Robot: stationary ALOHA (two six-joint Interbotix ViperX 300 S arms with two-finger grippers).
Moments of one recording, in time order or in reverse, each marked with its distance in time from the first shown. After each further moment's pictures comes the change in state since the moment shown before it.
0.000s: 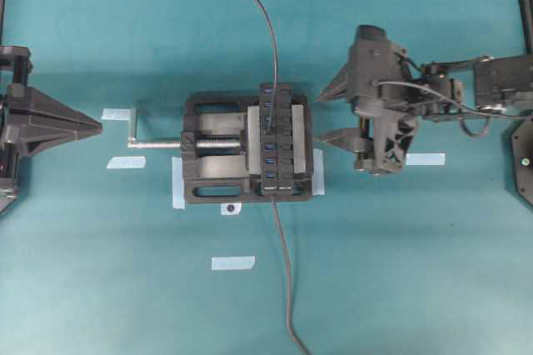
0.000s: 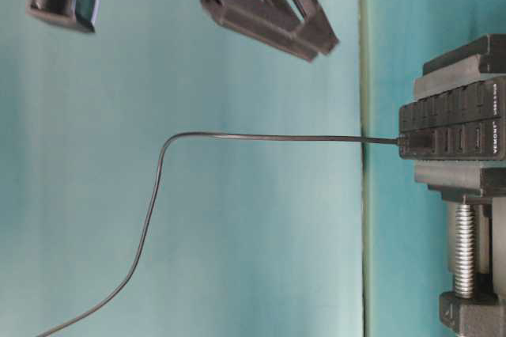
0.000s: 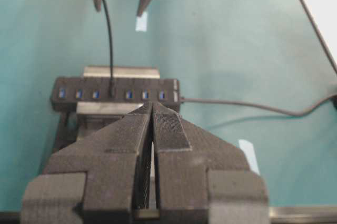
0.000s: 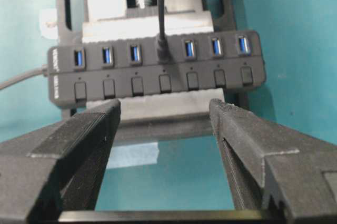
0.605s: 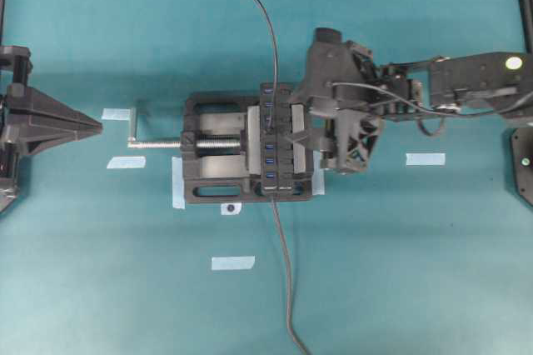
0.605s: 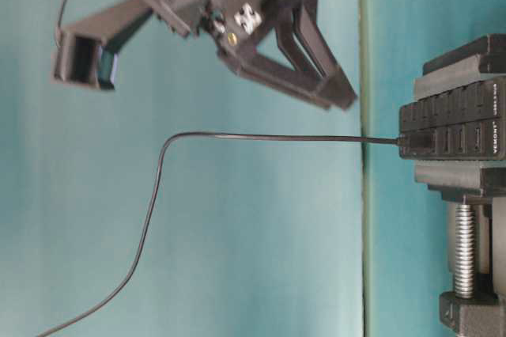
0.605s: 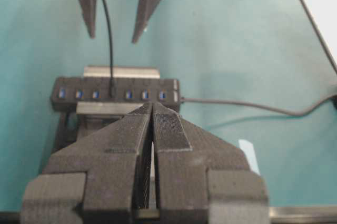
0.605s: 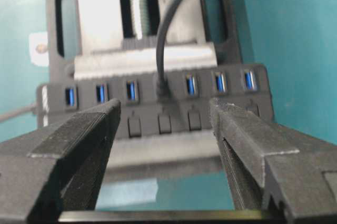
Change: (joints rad) left arm 0.000 0.000 0.000 0.000 0.000 0.000; right arm -0.003 0.143 -0.114 0.000 0.006 0.000
